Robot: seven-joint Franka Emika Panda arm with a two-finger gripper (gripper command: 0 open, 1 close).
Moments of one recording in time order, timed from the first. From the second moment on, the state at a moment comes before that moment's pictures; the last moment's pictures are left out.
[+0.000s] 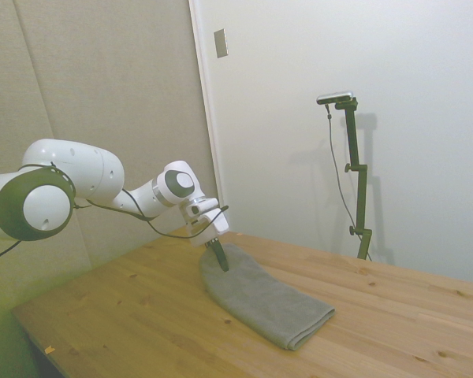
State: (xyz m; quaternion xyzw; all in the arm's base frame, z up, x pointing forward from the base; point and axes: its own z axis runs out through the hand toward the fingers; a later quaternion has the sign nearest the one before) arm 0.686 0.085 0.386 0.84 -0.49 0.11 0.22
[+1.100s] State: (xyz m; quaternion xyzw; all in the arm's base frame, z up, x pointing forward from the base) arm 0.645 -0.008 0.471 0.84 -0.53 0.10 0.05
